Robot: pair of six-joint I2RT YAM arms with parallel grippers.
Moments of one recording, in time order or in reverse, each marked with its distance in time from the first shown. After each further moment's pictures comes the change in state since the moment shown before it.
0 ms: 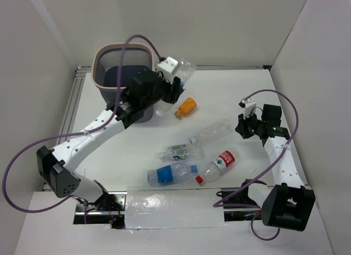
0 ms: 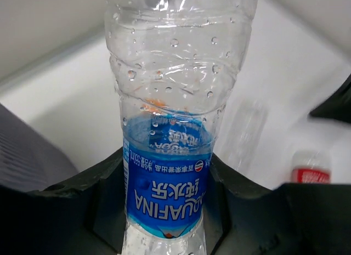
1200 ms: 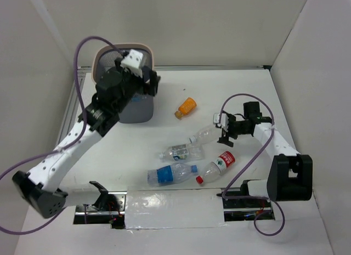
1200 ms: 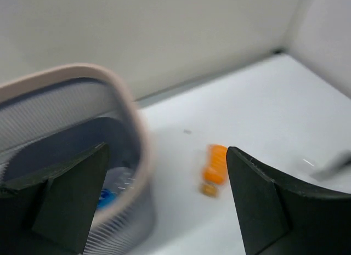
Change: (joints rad) left arm 0.209 -0.220 -0.082 0.173 -0.106 0.069; right arm 0.169 0.252 0.033 -0.060 -0.269 -0.893
